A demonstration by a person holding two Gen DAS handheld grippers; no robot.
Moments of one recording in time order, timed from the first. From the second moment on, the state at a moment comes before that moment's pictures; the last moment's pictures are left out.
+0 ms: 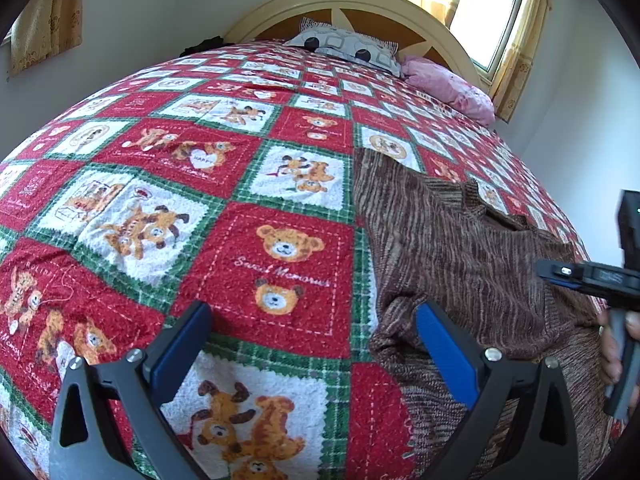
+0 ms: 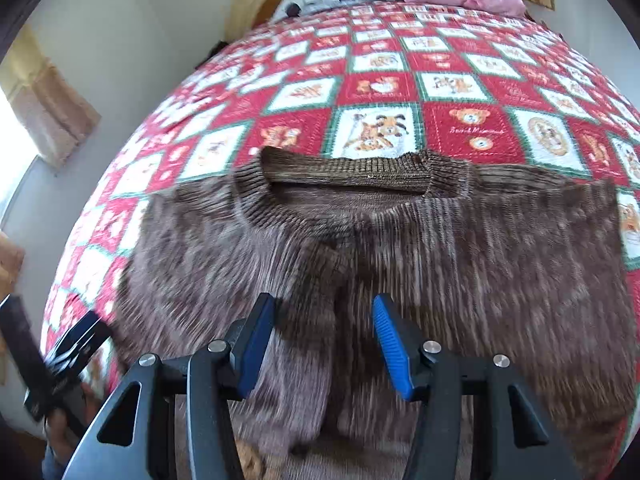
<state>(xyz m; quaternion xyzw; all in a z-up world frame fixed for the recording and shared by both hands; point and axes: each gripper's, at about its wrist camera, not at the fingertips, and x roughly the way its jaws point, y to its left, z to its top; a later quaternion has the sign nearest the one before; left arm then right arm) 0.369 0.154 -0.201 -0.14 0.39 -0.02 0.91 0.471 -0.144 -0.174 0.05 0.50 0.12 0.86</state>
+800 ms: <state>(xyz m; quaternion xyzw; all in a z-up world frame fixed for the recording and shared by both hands) 0.372 0.145 -0.203 -0.10 0.40 -0.01 0.91 0.413 -0.170 -0.162 0.07 0.48 0.15 0.86</state>
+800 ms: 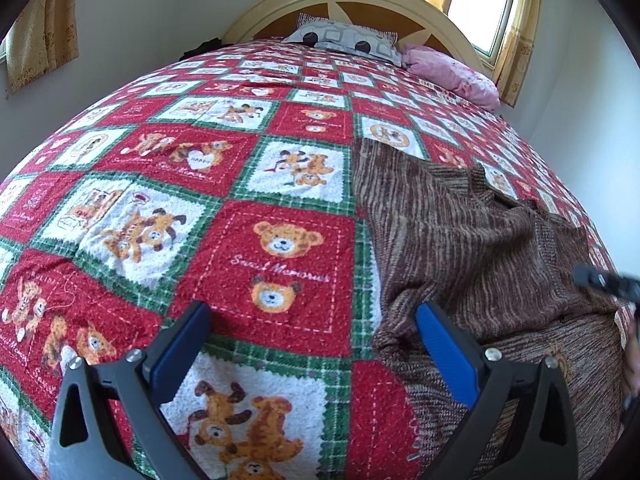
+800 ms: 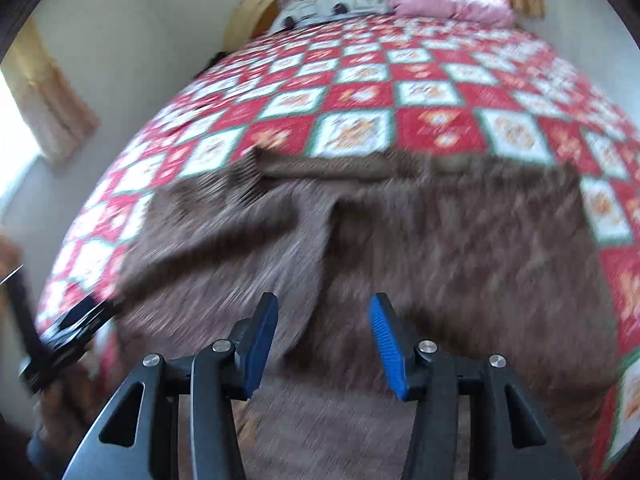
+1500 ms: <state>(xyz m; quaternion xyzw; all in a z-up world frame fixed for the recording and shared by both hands) 0.367 0.142 -0.200 -0.11 0.39 -0.03 0.91 0.387 -0.152 -0.163 0.00 0.45 0.17 0.87</state>
